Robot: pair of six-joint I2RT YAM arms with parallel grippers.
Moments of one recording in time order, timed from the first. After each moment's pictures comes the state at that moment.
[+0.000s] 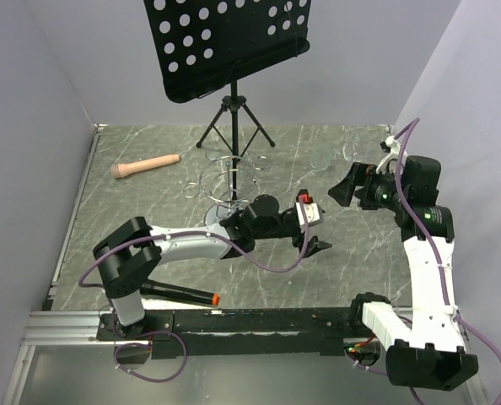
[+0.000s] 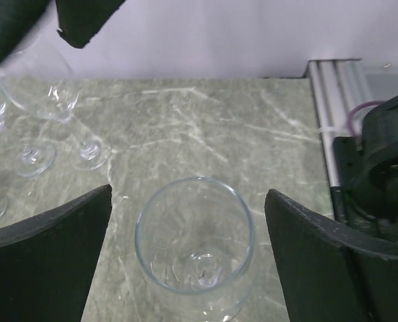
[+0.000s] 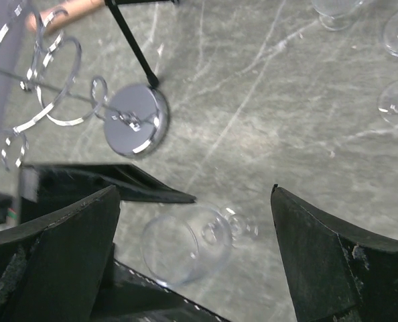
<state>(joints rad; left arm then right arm) -1.09 1.76 1.11 0.59 0.34 0.13 -0.12 0.93 1.13 -0.78 -0.56 0.18</state>
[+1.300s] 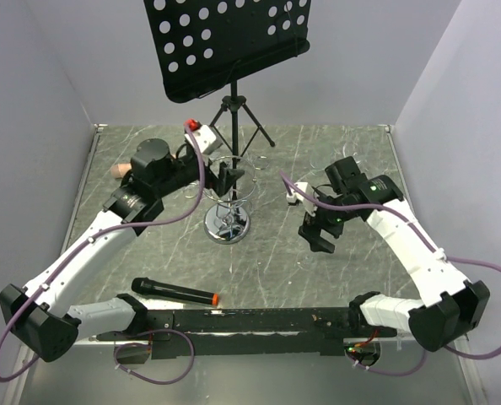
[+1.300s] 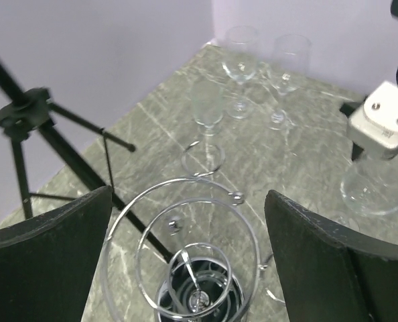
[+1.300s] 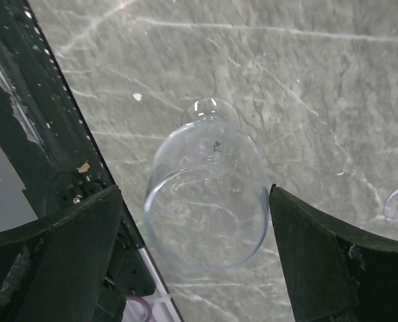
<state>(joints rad) -0.58 1.16 1.17 -0.07 0.34 0.13 0.41 1.19 1.23 -1.25 -0.41 -0.77</state>
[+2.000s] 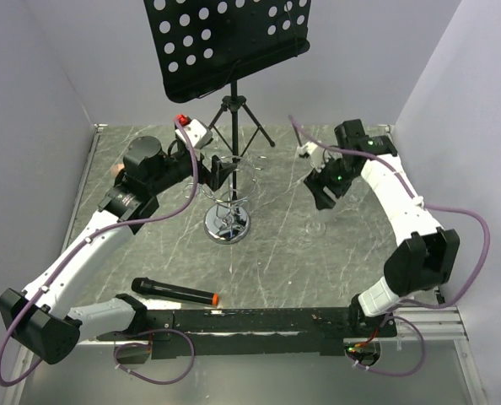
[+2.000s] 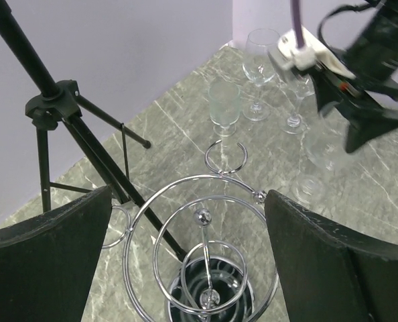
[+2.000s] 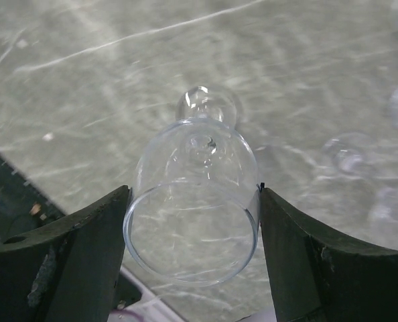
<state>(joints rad) -0.52 1.15 1.16 -0.06 0.34 0.10 0.22 1.51 1.49 -1.22 -0.32 -0.68</state>
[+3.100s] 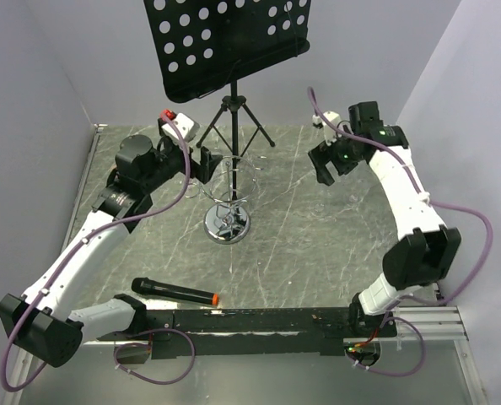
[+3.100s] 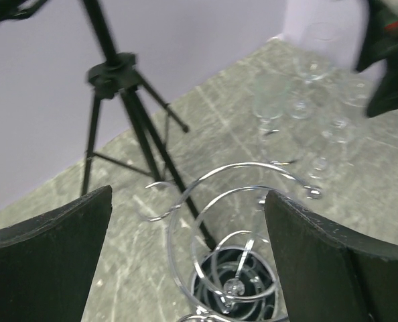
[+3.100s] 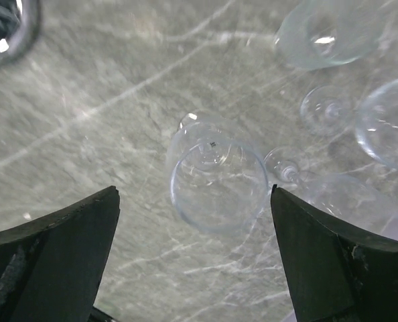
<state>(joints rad) -0.44 1.13 1.15 -0.07 0.26 0.09 0.12 1.60 1.65 -1.05 -0.28 -0.52</state>
